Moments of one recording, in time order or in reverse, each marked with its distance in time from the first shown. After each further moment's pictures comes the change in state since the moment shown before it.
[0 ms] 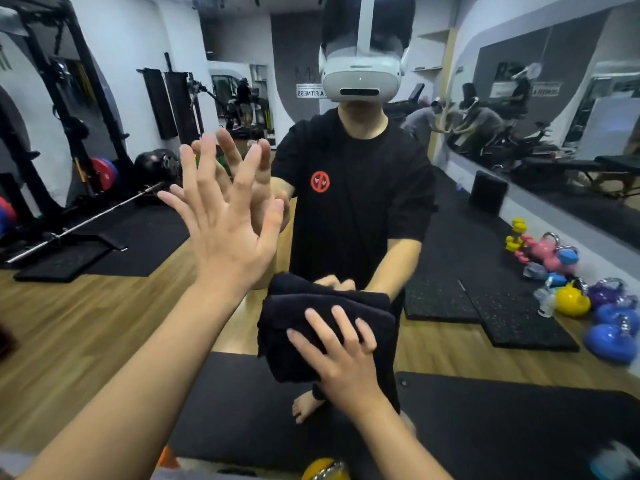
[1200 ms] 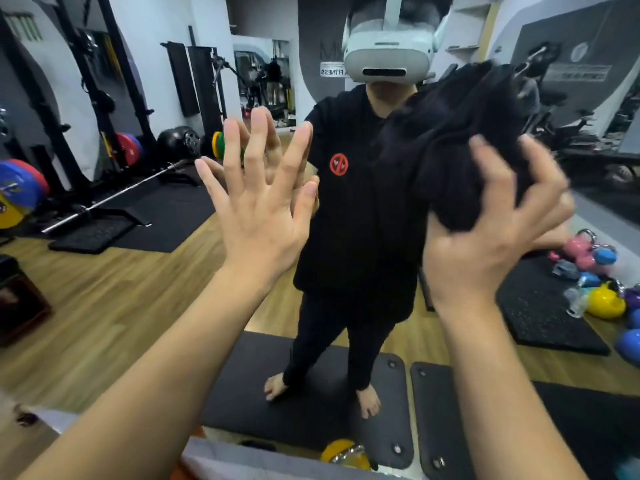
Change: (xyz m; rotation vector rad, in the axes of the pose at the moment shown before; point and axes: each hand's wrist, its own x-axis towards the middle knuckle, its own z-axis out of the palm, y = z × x) left_hand 0.003 -0.045 -0.016 0.256 -0.024 0.071; right_hand 0.165 0.049 -0.074 0.077 0.462 0.672
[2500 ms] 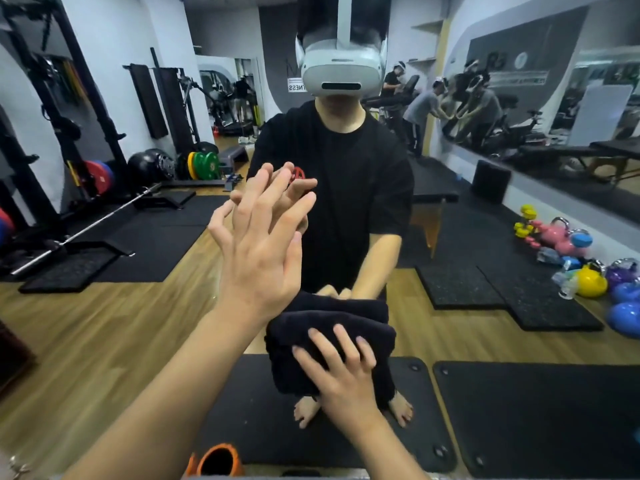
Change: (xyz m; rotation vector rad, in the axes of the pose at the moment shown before) left_hand -0.016 -0.186 -0.035 -0.254 0.054 0.259; right_hand -0.305 -0.141 0.087 -0.110 -0.517 -0.544
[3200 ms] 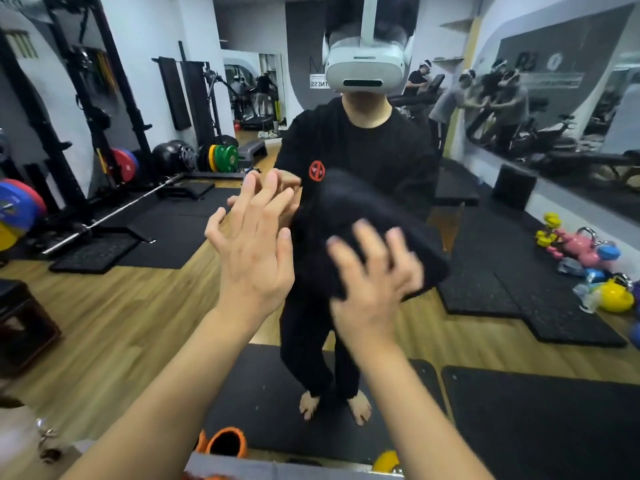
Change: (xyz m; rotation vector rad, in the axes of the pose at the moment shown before) left_hand -0.011 -0.018 -0.015 -0.038 -0.004 -0.221; right_hand 0.136 0.020 -0.048 0.075 0.292 0.301
